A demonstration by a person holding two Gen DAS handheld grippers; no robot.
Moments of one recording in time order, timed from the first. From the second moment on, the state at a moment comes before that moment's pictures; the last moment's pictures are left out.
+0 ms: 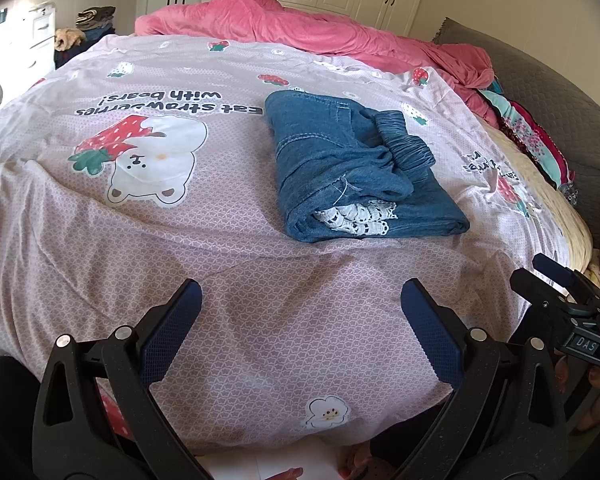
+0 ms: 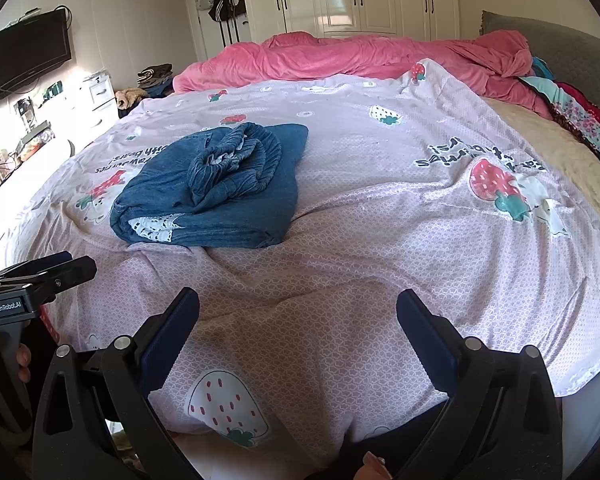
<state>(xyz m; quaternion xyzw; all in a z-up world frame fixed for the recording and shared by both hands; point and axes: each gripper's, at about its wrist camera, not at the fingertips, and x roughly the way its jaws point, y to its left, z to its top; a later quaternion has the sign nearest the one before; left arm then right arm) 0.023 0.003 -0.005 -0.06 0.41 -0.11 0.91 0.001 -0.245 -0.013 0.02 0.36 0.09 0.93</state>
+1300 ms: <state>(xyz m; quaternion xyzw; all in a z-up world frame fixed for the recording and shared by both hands) 0.018 0.003 0.005 -0.05 0.40 -0.11 0.91 0.006 -0.240 -0.016 0.00 0.37 0.06 0.93</state>
